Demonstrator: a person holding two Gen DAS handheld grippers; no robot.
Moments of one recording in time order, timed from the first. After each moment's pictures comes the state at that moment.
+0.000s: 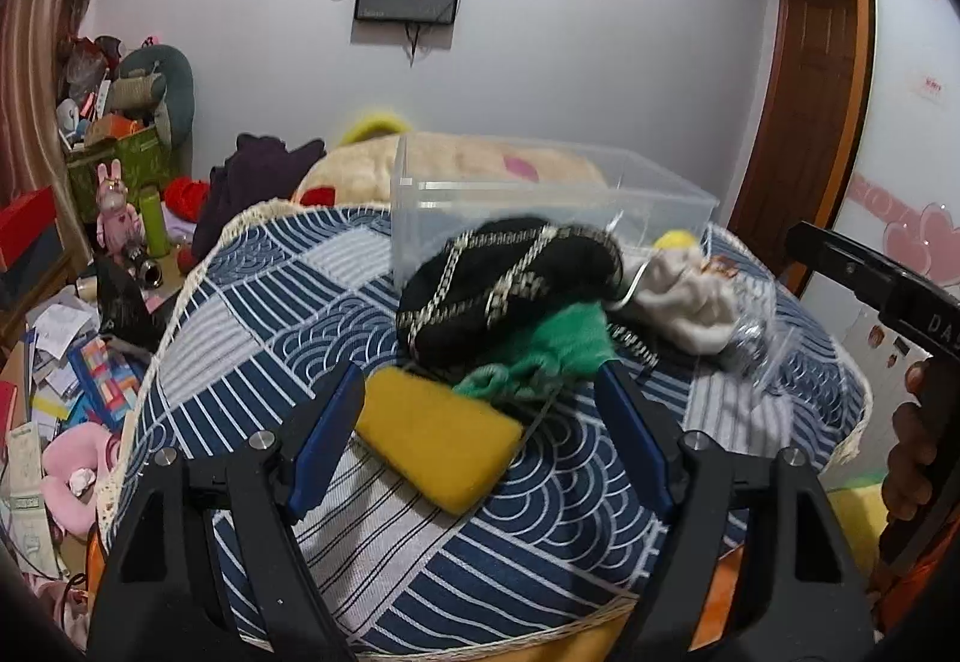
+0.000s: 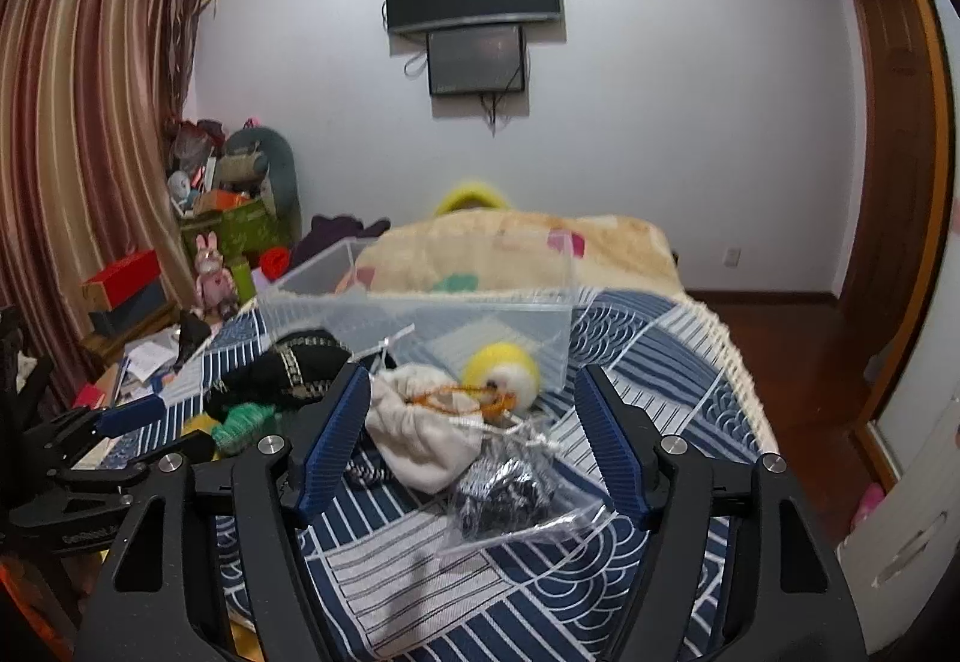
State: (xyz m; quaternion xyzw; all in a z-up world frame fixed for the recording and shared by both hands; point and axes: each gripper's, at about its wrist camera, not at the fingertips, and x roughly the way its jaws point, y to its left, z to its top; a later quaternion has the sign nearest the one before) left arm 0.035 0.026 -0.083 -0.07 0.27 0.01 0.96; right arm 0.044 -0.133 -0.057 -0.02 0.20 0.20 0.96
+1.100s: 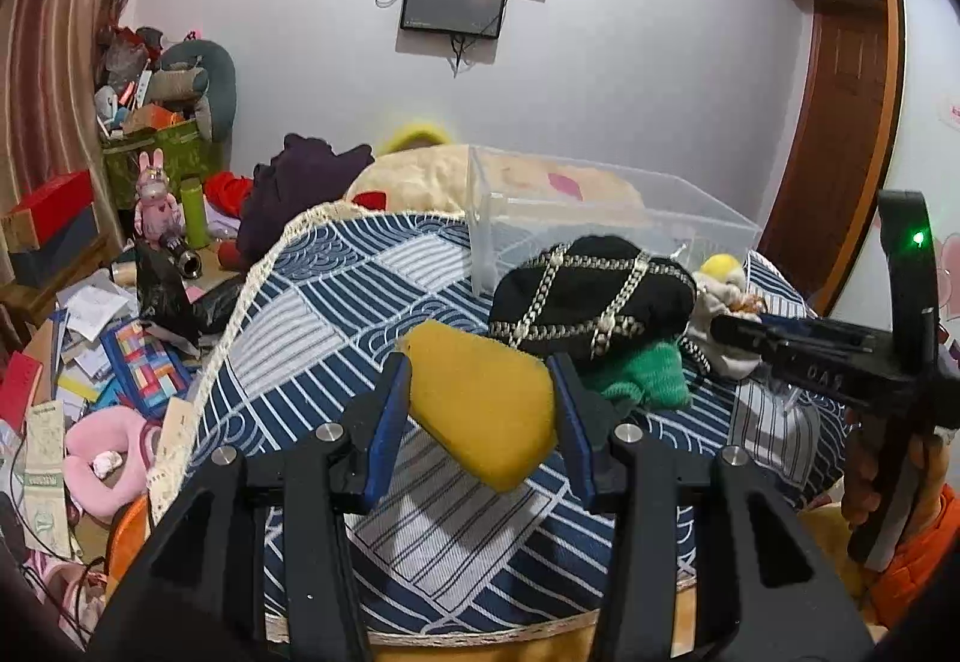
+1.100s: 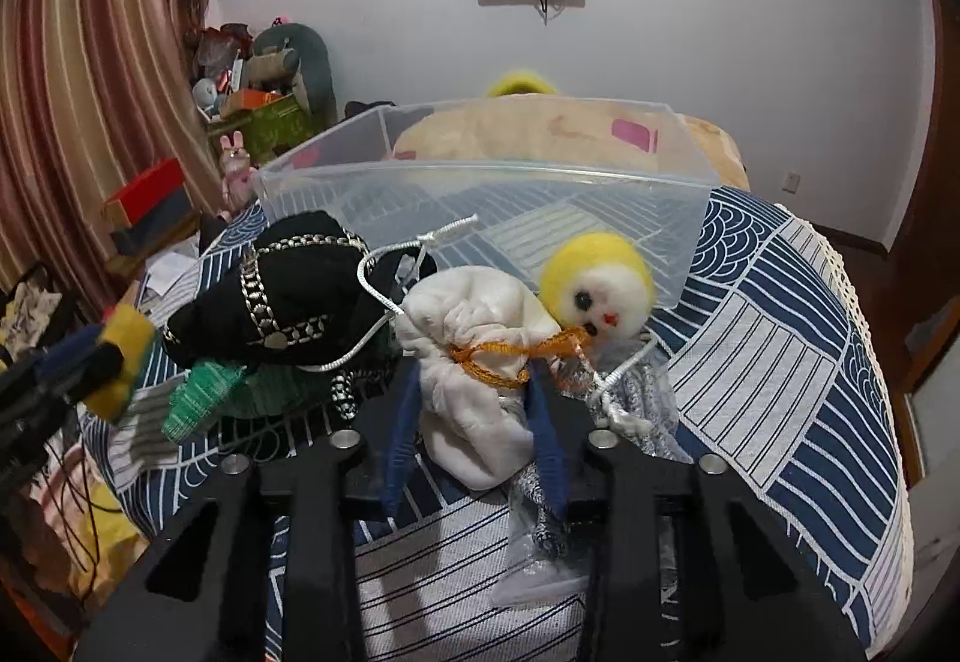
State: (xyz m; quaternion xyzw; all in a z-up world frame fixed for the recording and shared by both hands) left arm 0.009 0.058 -0.080 -0.09 0.25 0.05 0.96; right arm 0.087 -0.090 -0.098 -0.05 0.32 0.25 0.91
